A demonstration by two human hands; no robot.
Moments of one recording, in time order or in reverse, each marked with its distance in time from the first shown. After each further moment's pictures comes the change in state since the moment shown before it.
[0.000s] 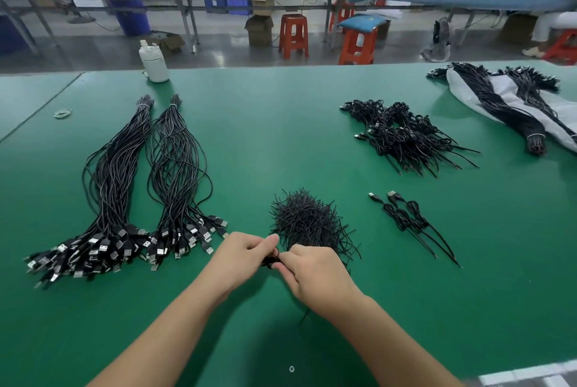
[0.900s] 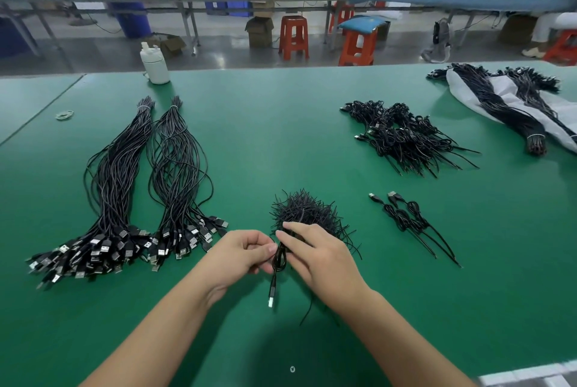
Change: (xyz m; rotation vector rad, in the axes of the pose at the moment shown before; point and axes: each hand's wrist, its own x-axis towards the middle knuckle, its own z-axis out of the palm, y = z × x) left_hand -0.002 0.003 -0.008 -0.311 -0.157 0.002; right_hand 0.001 0.019 0.003 0.134 0.210 -0.047
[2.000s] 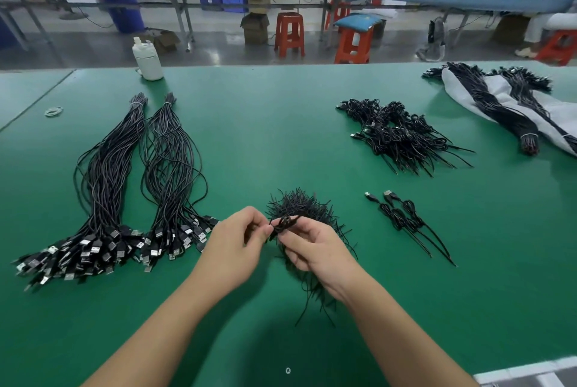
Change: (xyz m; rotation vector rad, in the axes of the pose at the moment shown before) left_hand -0.006 0.017 0.007 0.533 0.371 0.416; right_hand 0.022 -0.005 -0.003 1.299 -0.202 0.819
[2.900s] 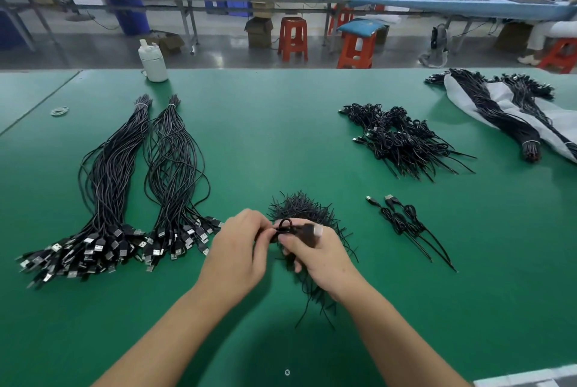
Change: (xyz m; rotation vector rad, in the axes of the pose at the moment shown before) left_hand -0.010 -0.006 0.009 0.149 0.149 0.295; right_hand -0.005 -0.008 0.002 -0.306 0.114 -0.097
